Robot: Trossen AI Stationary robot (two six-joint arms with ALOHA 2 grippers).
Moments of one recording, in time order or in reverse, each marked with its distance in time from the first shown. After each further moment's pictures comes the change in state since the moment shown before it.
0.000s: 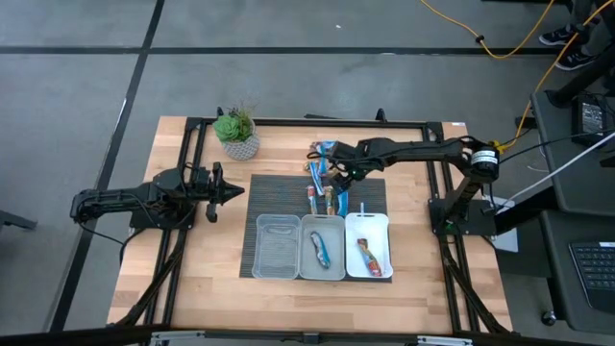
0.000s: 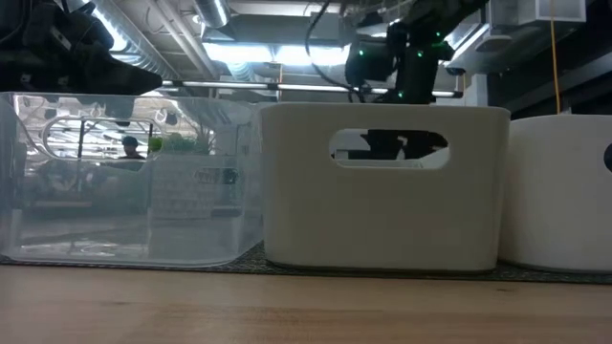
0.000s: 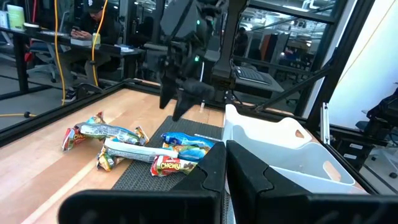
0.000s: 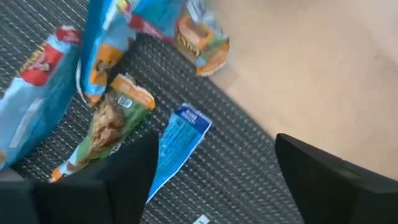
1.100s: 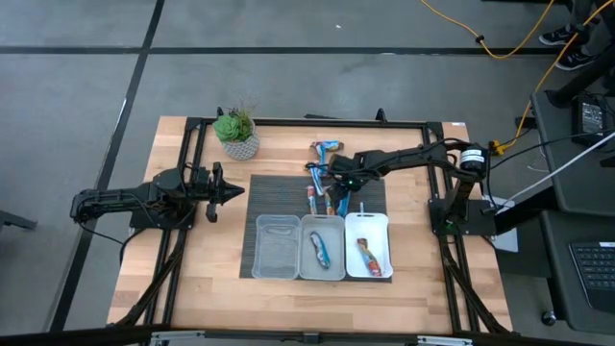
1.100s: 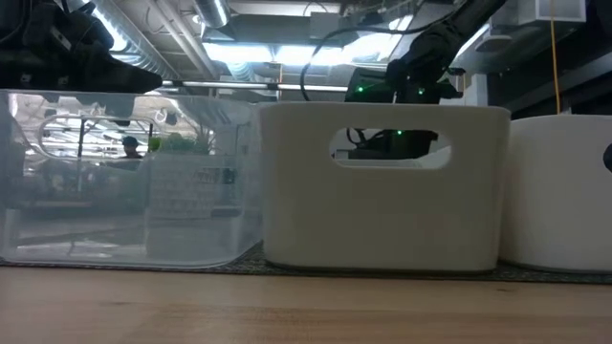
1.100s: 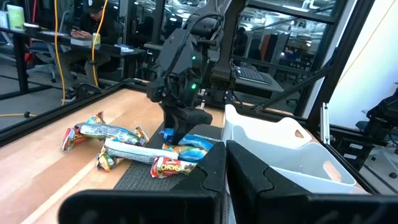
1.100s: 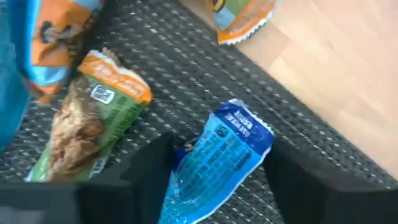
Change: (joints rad) left arm 0.000 0.000 0.000 0.000 0.000 0.000; right arm 0.017 0.096 -0.131 0.230 -0.067 0.069
